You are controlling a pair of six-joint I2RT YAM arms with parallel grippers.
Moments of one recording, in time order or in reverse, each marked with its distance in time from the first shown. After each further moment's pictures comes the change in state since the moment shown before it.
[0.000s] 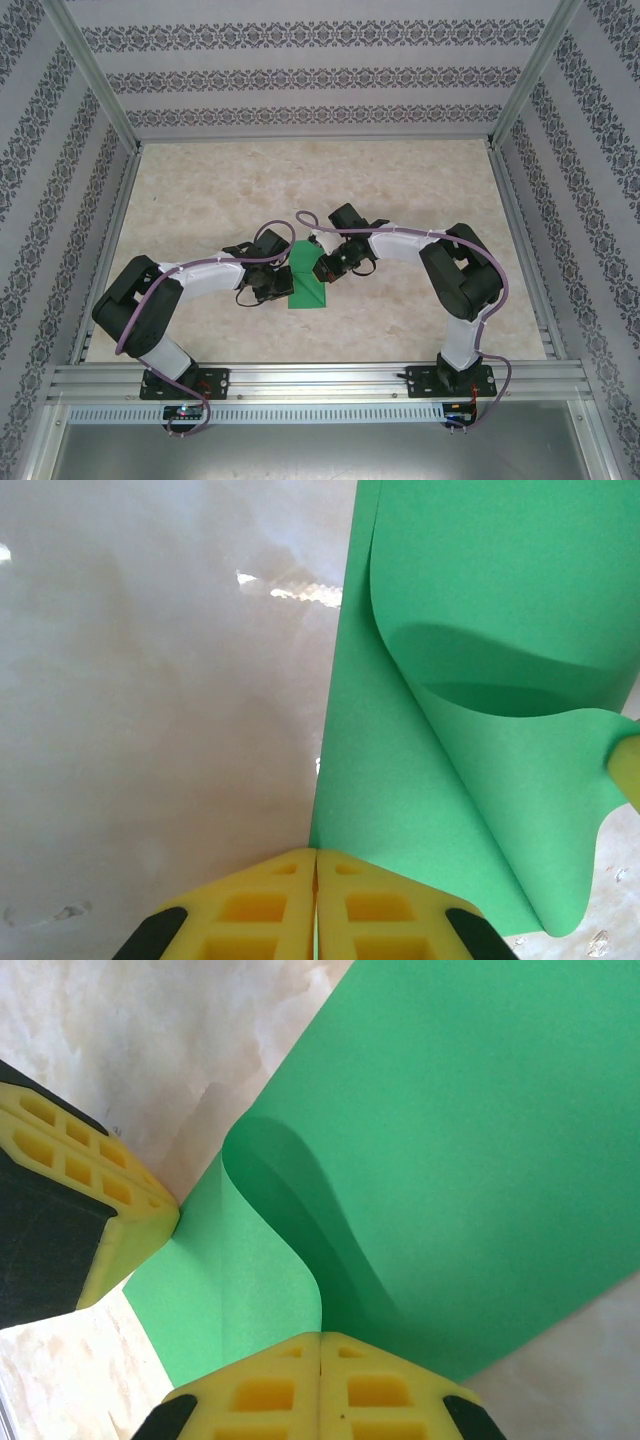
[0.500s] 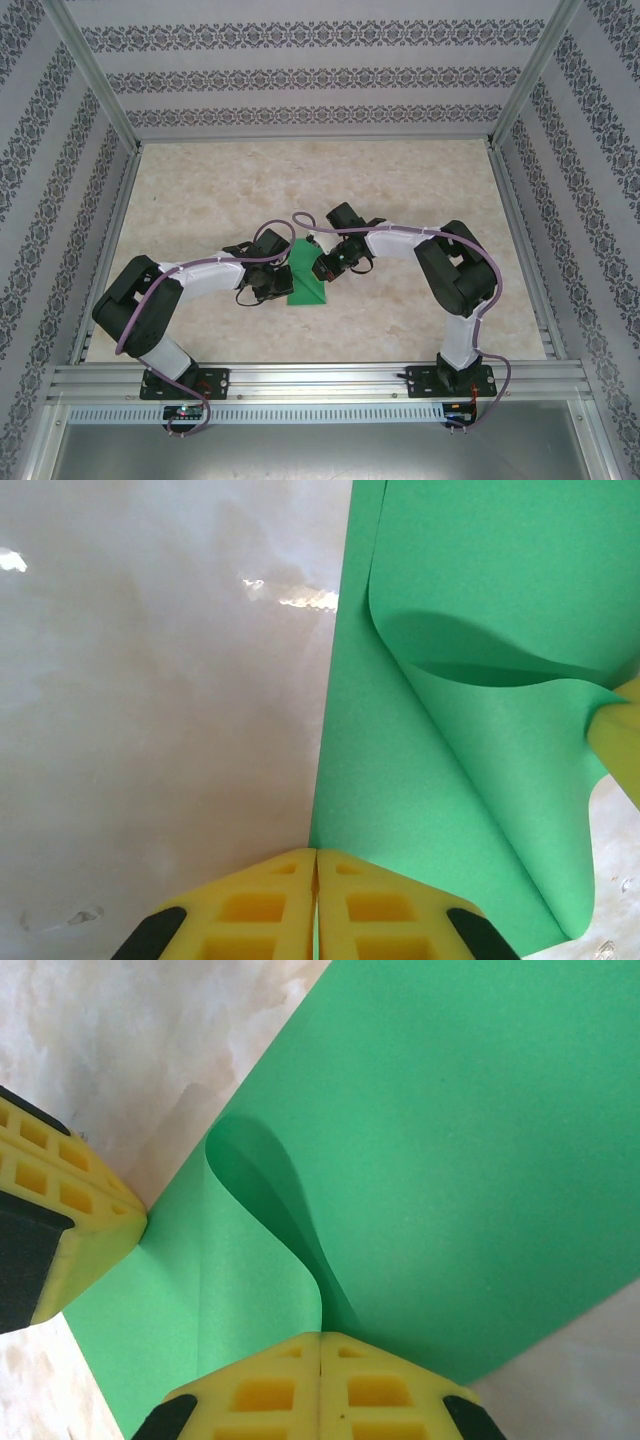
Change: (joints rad) left arm 0.000 0.000 0.004 -0.004 -0.018 0.000; right arm 0.000 0.037 0.025 0.006 0.027 -0.043
